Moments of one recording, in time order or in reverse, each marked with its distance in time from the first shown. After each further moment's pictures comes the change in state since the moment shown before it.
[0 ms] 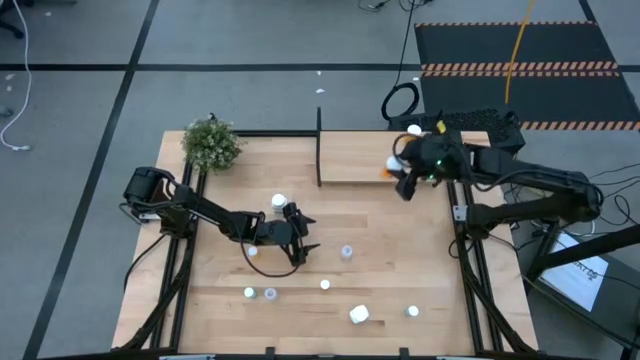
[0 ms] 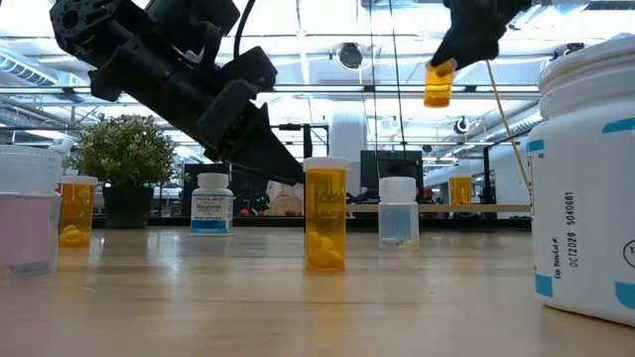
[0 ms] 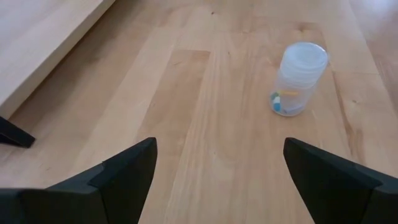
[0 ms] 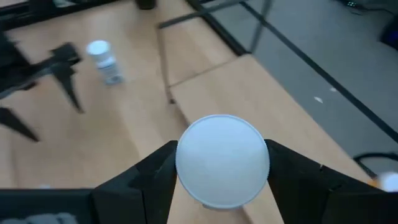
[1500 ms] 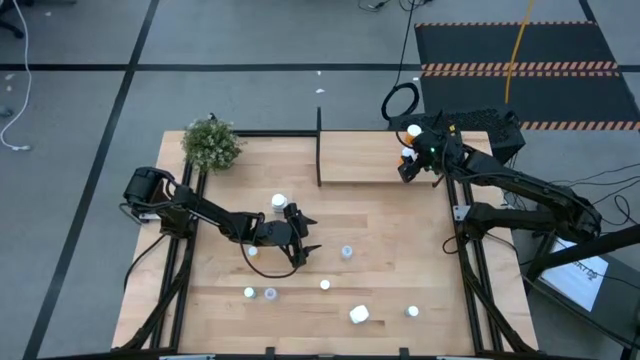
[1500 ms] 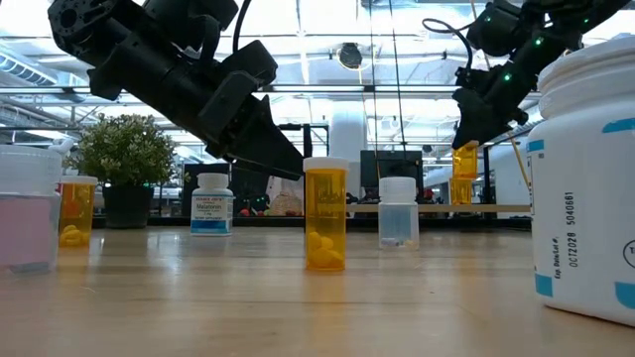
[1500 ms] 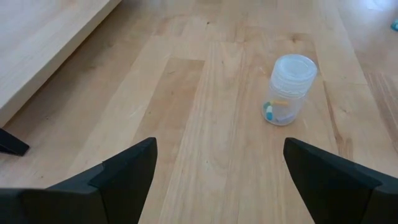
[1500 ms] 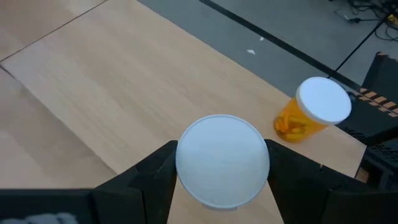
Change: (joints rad) left arm -0.006 0.000 0.000 0.030 0.000 -0.003; right arm -0.393 -0.034 -0.387 0.294 -0.005 -0.034
